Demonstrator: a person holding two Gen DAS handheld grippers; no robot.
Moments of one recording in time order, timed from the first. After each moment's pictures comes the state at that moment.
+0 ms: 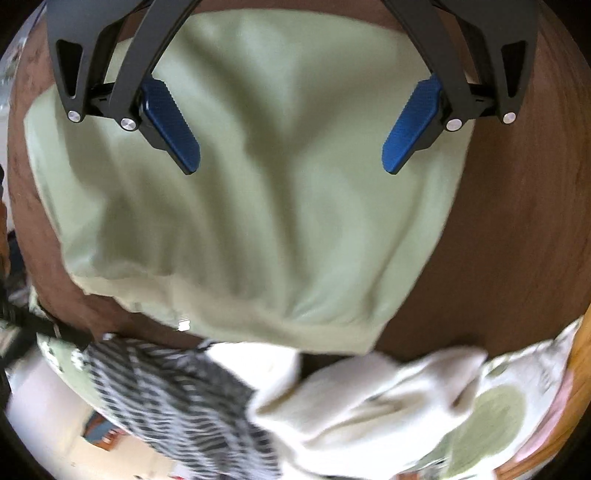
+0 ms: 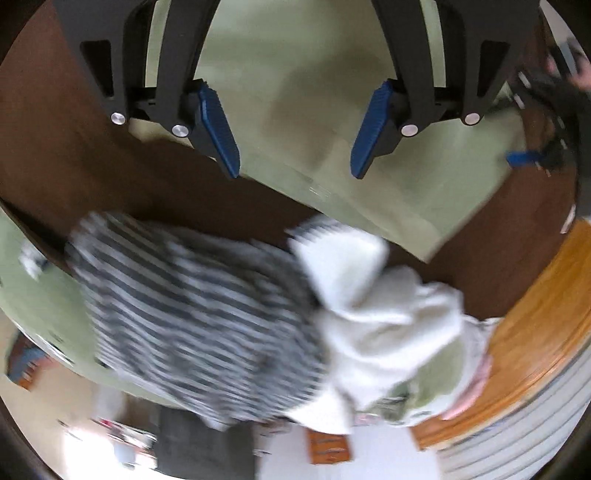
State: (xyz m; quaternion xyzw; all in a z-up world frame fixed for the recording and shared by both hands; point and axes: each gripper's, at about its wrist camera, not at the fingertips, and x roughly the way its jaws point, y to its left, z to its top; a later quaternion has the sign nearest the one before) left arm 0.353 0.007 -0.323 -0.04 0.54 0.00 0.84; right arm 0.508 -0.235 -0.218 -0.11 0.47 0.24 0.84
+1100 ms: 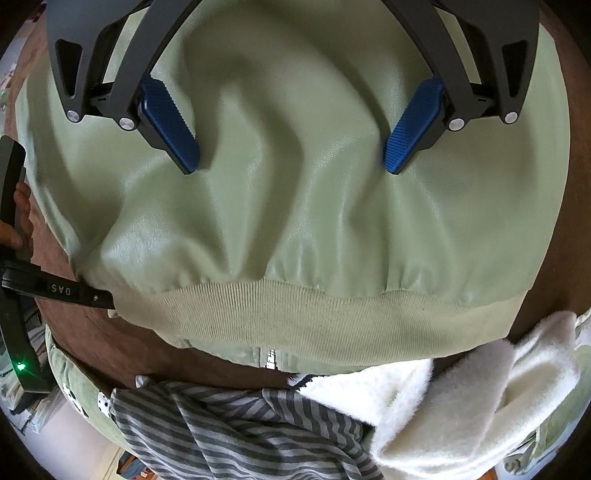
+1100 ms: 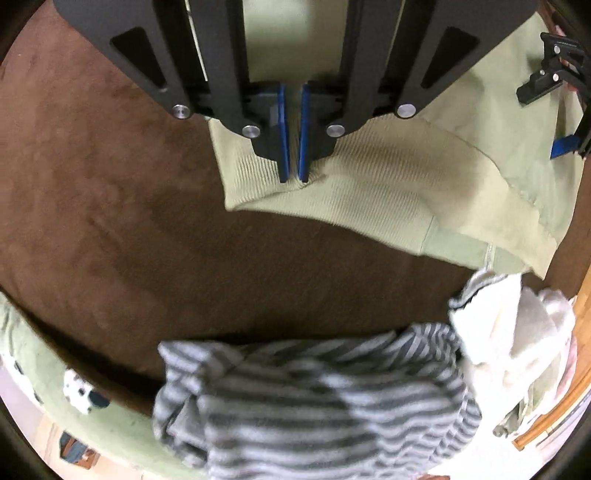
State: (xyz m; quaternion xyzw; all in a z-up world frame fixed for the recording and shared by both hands) left arm 0.407 -0.080 -0.378 -0.02 0.56 -0.05 0.82; right arm 0.547 -0.317 -0.317 -0.07 0.54 0.12 0.83
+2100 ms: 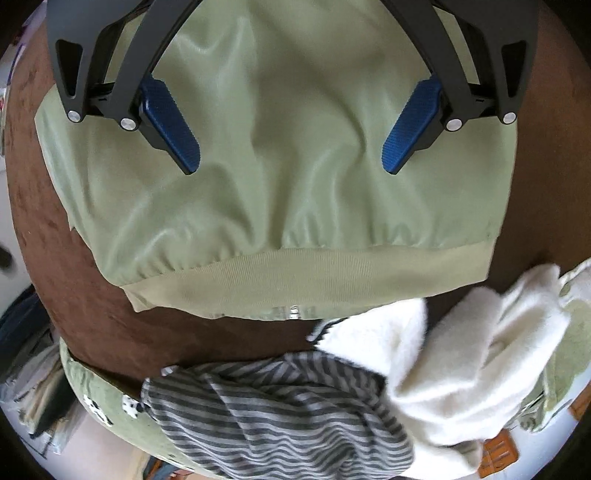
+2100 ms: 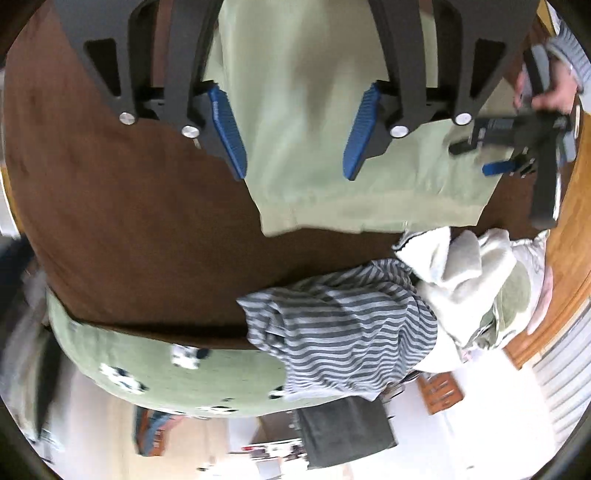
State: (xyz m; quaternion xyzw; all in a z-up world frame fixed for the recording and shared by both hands) left arm 0.409 -0.089 -0.316 0.03 0.56 -0.06 0.82; right arm 0.386 -0.370 -0.181 0.04 0.45 0.07 0.89
